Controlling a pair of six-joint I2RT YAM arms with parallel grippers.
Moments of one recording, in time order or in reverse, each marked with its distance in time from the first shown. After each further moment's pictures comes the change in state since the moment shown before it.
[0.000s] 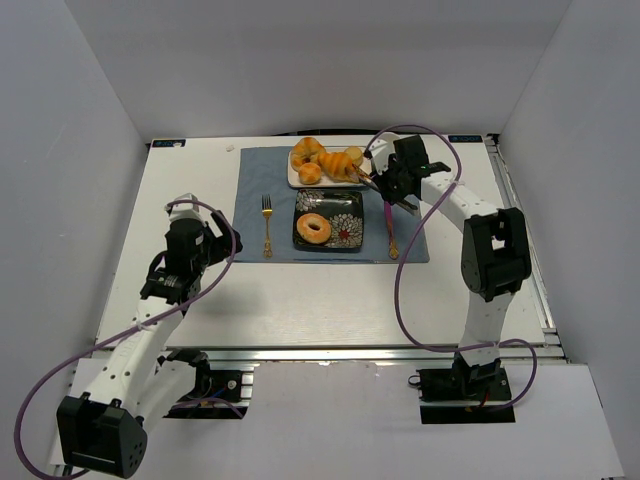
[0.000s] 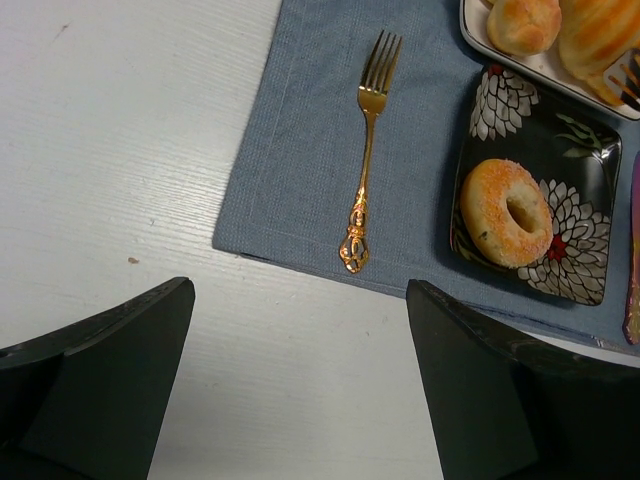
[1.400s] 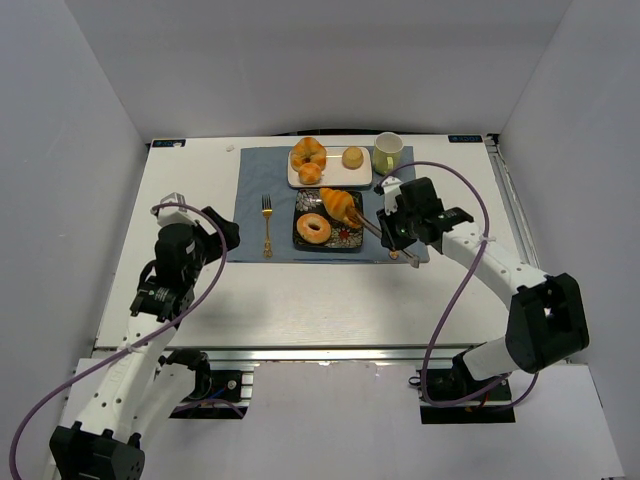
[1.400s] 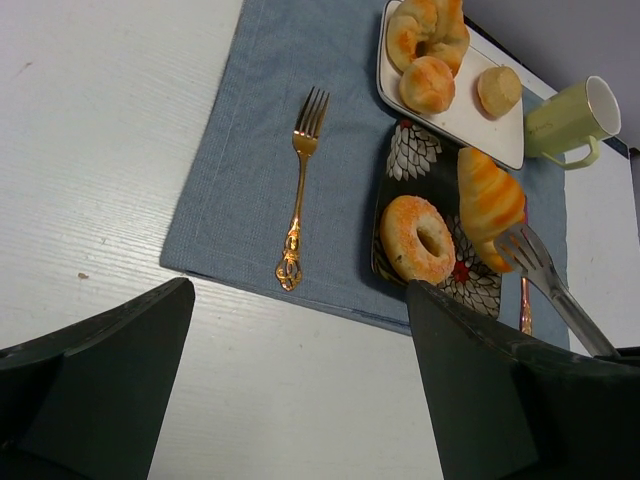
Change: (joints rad) left arm -0.018 -0.124 0.024 -0.006 0.008 -0.106; right arm 0.127 -0.515 -0.480 -0.056 -0.026 0.366
